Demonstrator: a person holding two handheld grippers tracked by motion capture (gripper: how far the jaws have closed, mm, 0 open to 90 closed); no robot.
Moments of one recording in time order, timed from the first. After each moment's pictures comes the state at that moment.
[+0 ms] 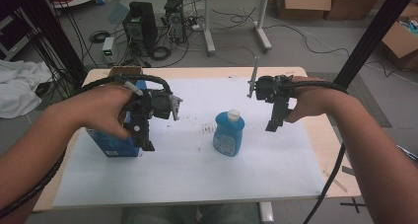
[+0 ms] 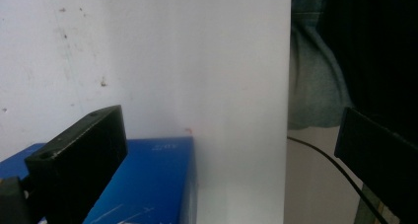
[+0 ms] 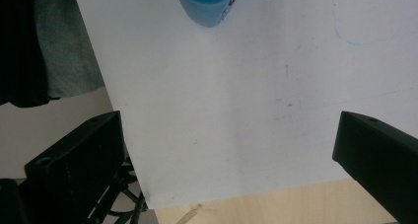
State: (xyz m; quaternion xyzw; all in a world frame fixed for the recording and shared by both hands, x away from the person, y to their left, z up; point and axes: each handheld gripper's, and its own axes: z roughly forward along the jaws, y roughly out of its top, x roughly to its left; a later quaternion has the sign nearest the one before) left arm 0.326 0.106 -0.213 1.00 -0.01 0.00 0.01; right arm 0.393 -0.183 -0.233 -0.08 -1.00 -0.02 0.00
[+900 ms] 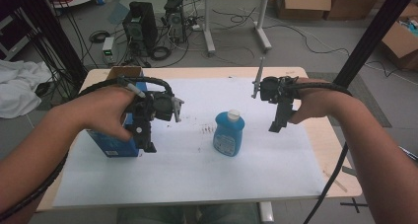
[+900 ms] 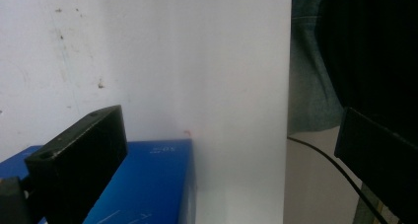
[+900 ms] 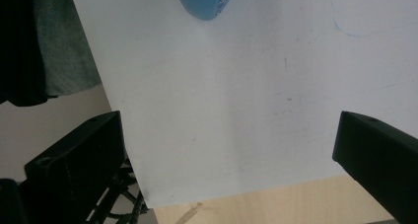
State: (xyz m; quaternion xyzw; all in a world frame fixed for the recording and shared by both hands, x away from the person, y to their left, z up) left arm 0.325 0.103 -0.218 1.00 -0.01 -0.01 0.00; right arm 0.391 -0.195 -0.236 -0.09 -1.00 -0.02 0.00
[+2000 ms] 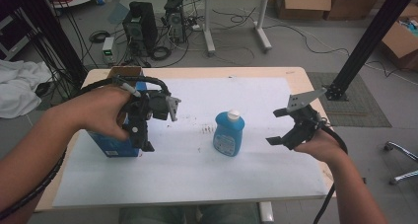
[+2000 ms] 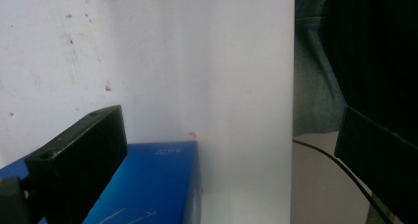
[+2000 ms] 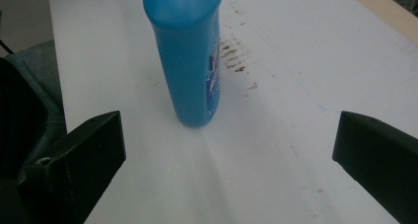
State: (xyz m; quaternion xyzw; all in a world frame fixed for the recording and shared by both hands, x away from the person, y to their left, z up) left arm 0.325 0.111 -0.214 1.00 -0.02 0.01 0.02; right arm 0.350 -0.276 -0.318 -0.18 -0.90 -0.40 -0.07
